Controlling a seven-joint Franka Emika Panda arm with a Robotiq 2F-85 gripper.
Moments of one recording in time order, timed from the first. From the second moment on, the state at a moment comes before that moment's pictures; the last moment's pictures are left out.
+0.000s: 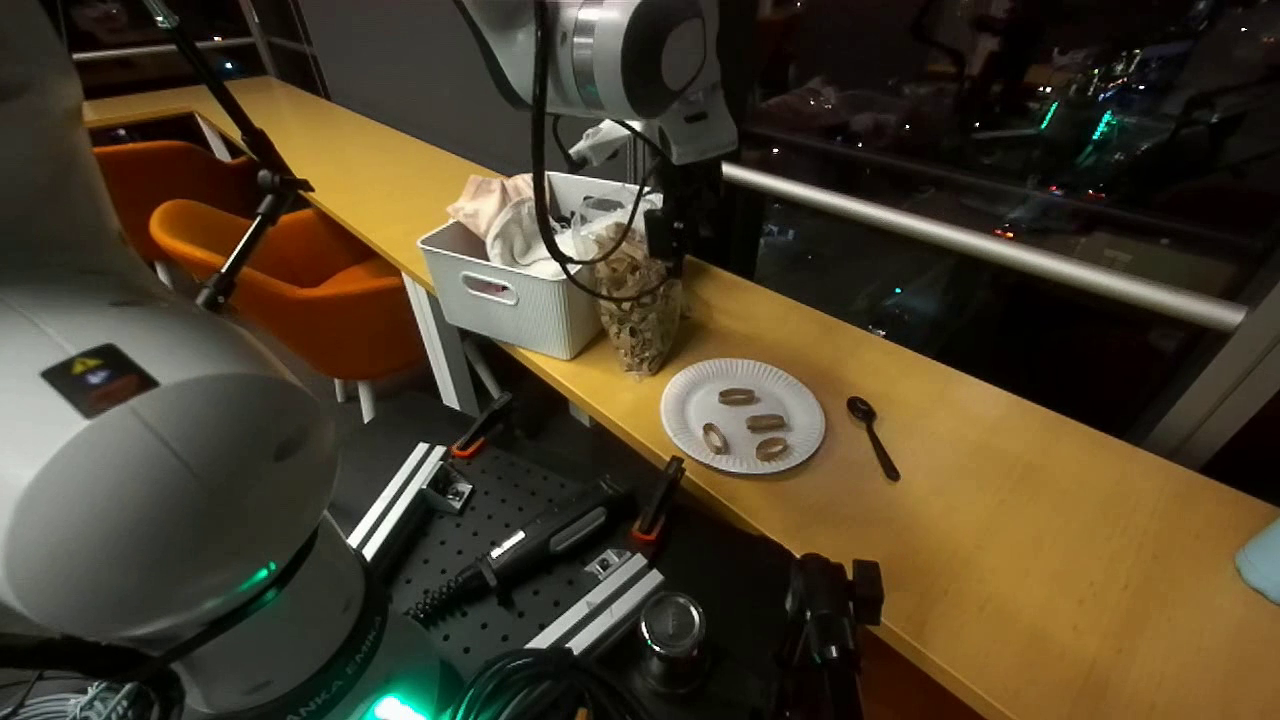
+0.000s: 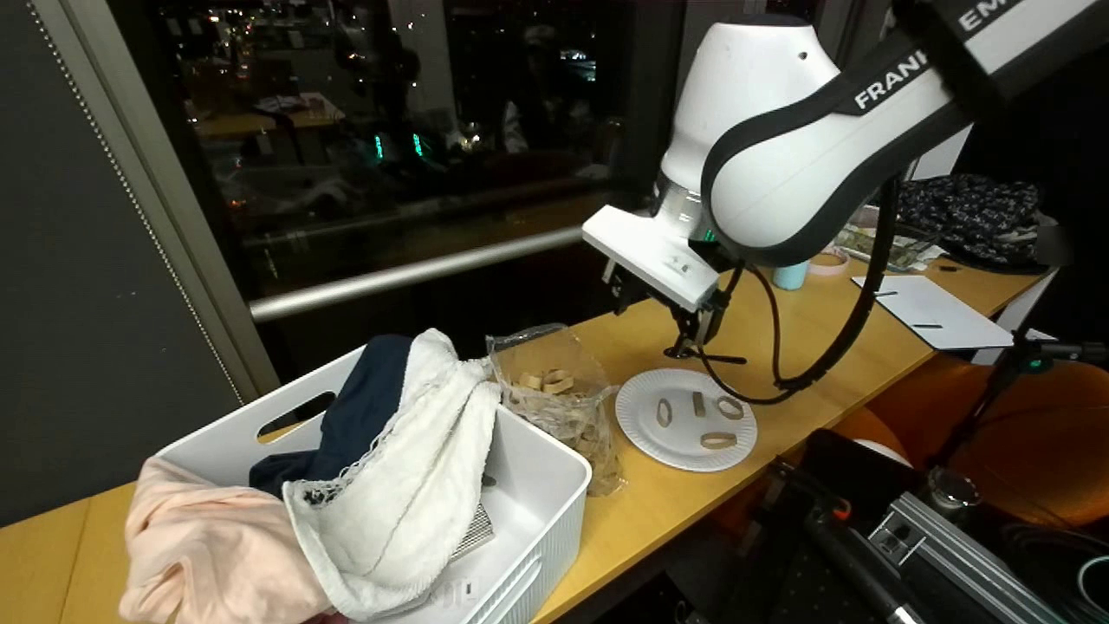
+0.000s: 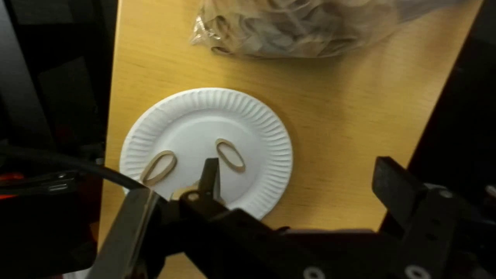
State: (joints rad) arm -0.02 0.03 -0.05 -2.40 -0.06 2.65 1.57
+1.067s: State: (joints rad) arm -0.12 0.39 -0.12 -2.23 0.21 2.44 1.32
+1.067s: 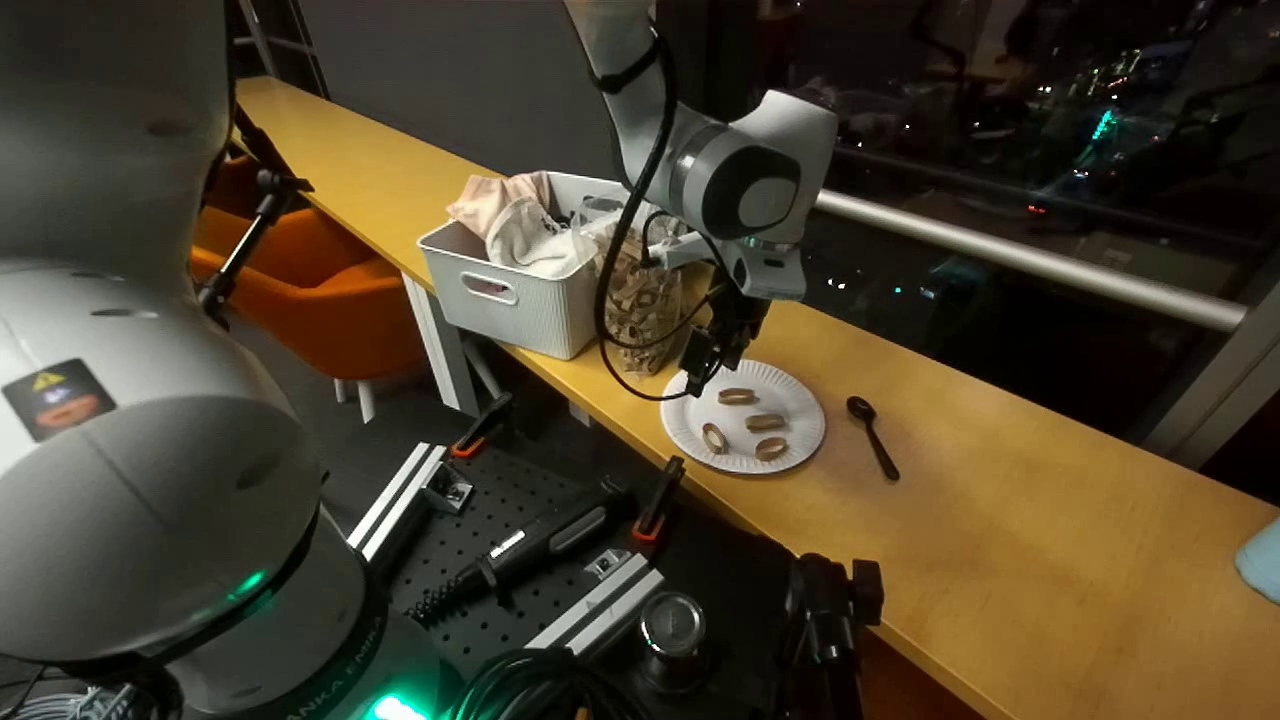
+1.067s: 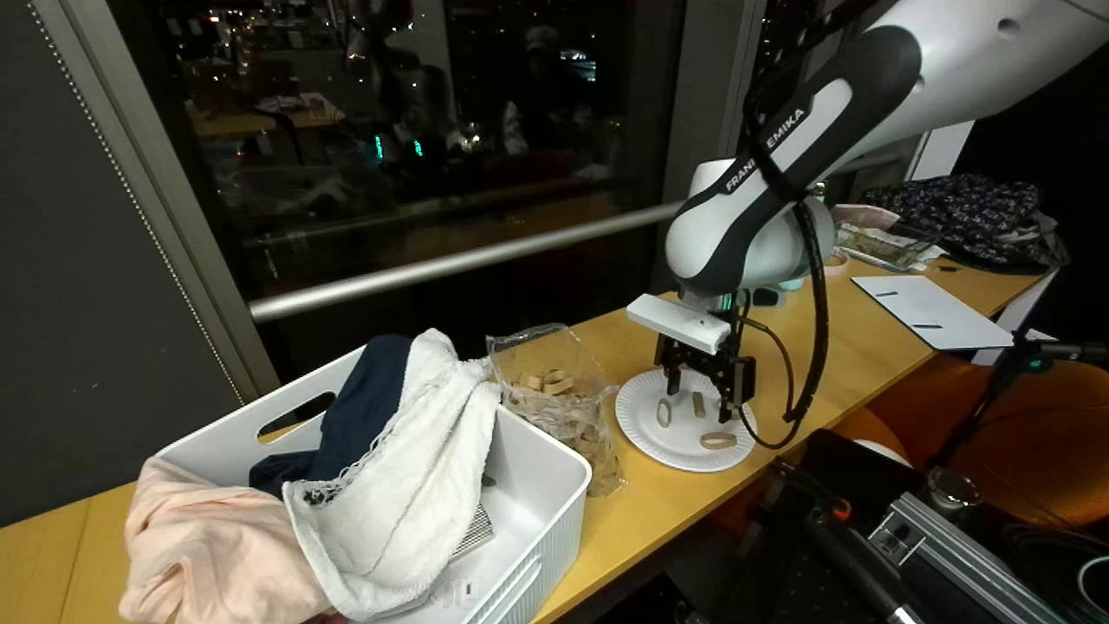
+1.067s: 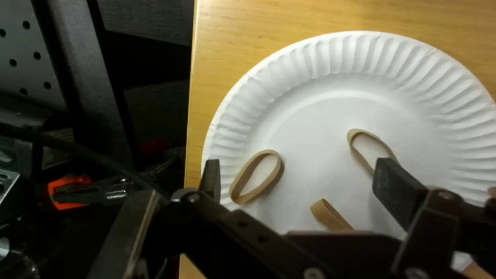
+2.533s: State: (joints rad) arm -0.09 0.52 -0.16 -2.18 0.21 2.42 1.51
